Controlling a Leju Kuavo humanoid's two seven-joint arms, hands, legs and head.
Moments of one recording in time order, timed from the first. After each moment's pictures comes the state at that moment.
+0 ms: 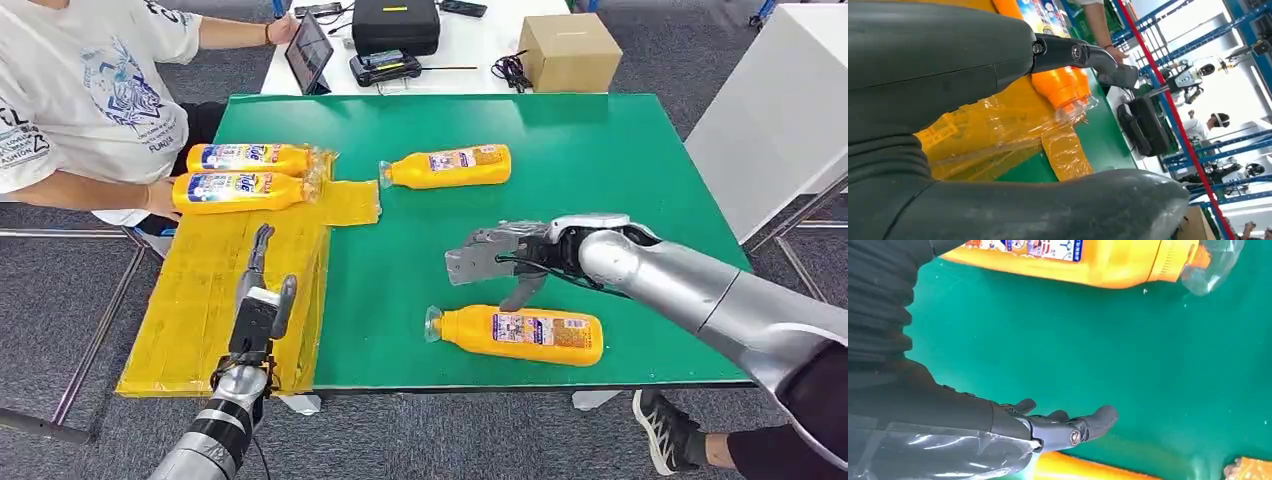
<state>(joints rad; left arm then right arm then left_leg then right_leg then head) -0.39 -0.19 -0.08 -0.75 -0.27 0.51 -0.68 -1.12 -0.51 1.47 -1.25 -0.24 0.47 0.20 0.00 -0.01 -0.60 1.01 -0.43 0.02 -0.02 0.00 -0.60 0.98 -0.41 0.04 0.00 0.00</state>
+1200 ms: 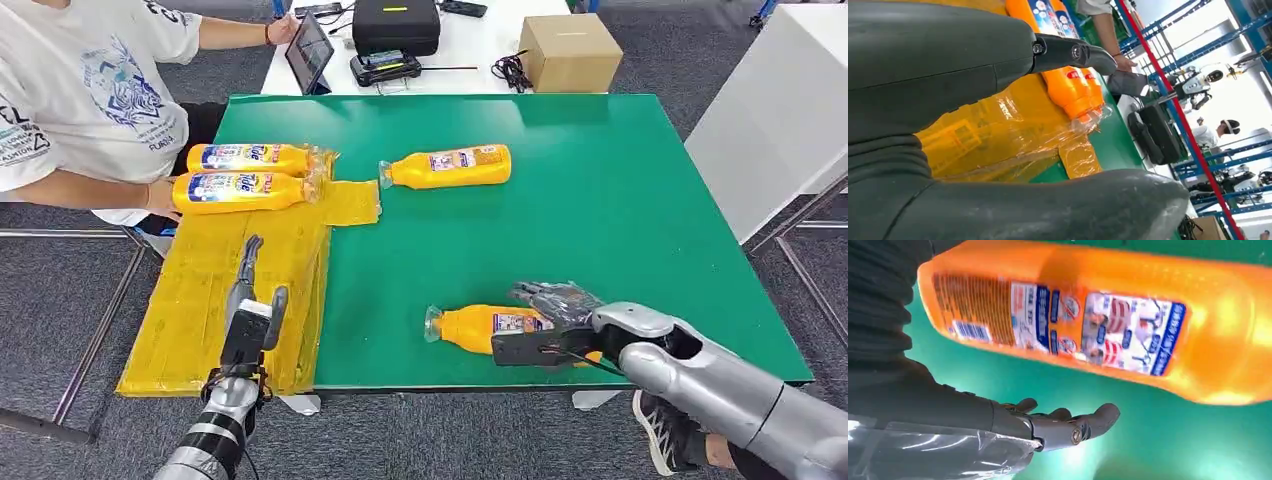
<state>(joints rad) -0.33 -0.18 -0.03 -0.79 -0.31 0.50 -0.68 -0.66 -0.72 1.21 -1.50 0.21 0.28 0.19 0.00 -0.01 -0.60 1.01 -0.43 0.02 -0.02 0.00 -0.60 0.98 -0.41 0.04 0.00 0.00</state>
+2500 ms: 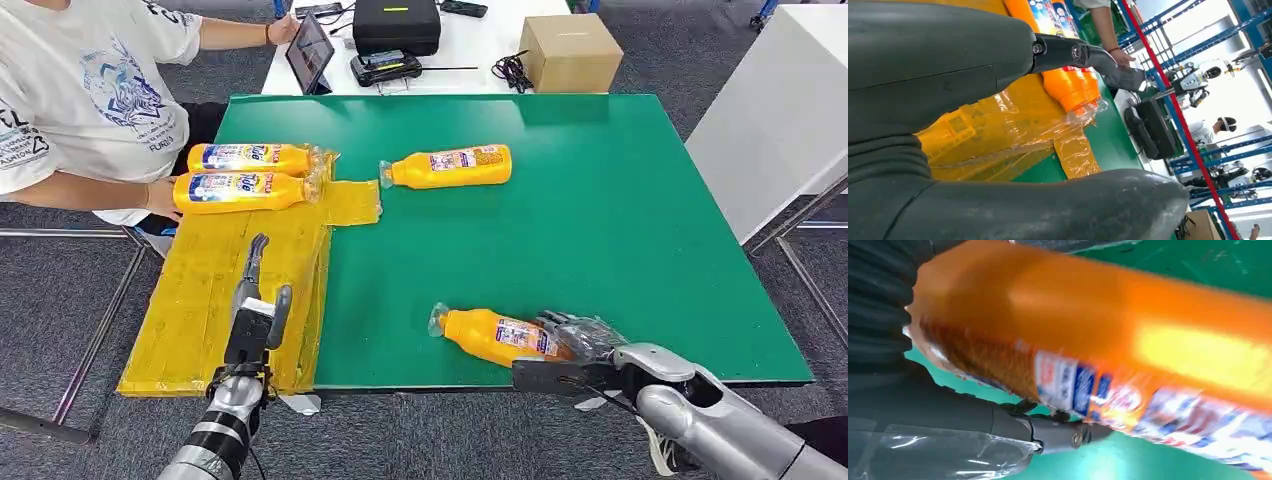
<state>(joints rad) -0.33 -0.20 -0.03 -0.79 -0.31 0.49 -0.68 -0.38 -0.74 0.96 -1.52 0.33 0.27 0.20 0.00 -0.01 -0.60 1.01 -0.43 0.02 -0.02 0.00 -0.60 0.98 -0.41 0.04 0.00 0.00</state>
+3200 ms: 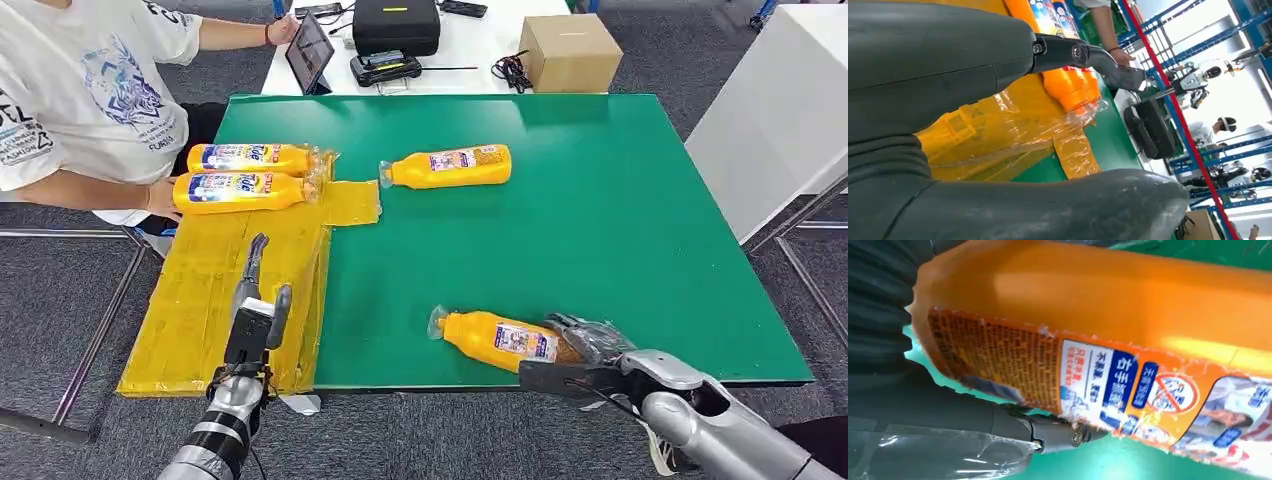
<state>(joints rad) -0.33 -0.20 -0.03 -0.79 -0.31 0.48 -0.68 -0.31 -0.72 0.89 -1.51 0.38 0.27 0.21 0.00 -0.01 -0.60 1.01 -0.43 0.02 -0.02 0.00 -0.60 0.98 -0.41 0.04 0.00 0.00</state>
